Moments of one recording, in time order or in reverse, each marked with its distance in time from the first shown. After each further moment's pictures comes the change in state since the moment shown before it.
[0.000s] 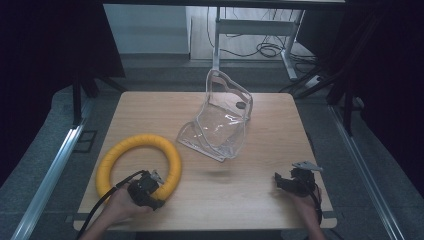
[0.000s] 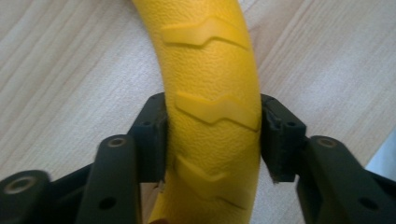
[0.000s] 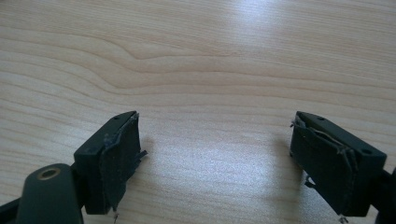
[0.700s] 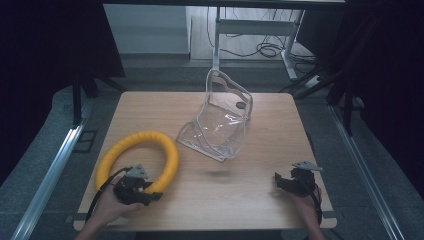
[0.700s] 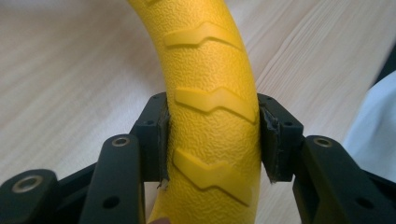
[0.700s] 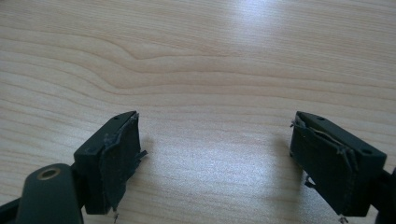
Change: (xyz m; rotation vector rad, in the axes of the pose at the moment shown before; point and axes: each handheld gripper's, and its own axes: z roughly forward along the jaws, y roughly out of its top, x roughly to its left) left arm 0.012 -0.024 -0.032 -0.319 -0.081 -0.055; right arm 0.000 0.000 0.000 -0.002 -0.002 -0.003
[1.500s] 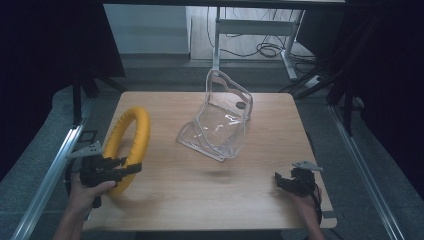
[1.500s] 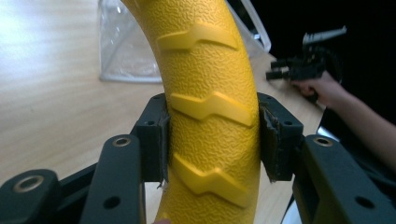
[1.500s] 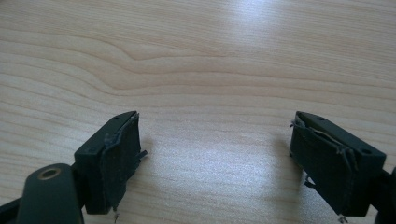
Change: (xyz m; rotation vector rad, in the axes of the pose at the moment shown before) left arm 0.042 0.000 -0.085 -0.479 -0.118 -0.177; right arm 0.000 0.000 0.000 0.002 -0.005 0.009
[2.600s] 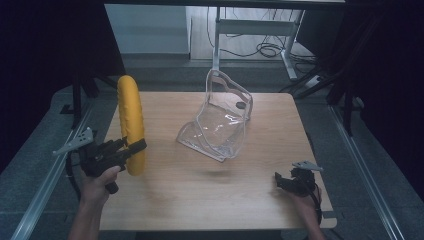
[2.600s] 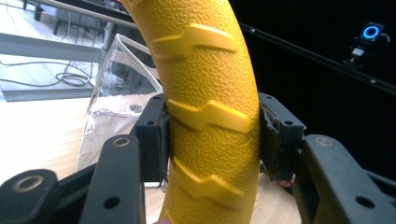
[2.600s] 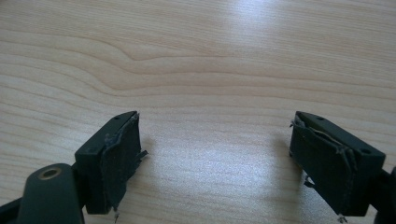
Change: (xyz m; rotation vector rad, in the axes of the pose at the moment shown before) left arm -0.038 0.040 0.005 -0.355 -0.032 0.016; right arm 0.000 0.000 0.000 -0.002 -0.002 0.000
